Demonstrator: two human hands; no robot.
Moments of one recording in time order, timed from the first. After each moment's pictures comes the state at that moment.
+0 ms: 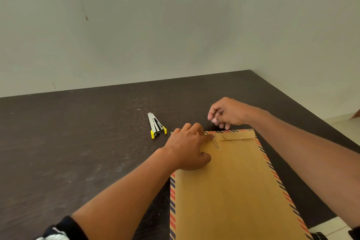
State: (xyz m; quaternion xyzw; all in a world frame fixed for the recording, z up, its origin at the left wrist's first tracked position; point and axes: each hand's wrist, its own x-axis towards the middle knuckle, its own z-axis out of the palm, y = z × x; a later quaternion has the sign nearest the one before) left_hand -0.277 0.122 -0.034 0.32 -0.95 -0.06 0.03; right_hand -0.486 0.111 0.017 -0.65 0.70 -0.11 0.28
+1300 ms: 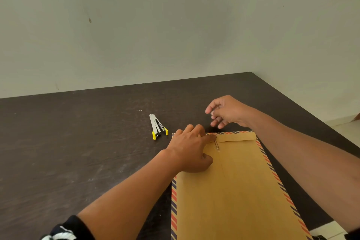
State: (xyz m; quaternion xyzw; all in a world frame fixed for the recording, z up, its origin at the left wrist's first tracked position) left_hand -0.278 0.127 -0.032 0.32 -0.94 -0.05 0.03; right_hand -0.472 0.110 0.018 -0.54 0.73 -0.26 0.34
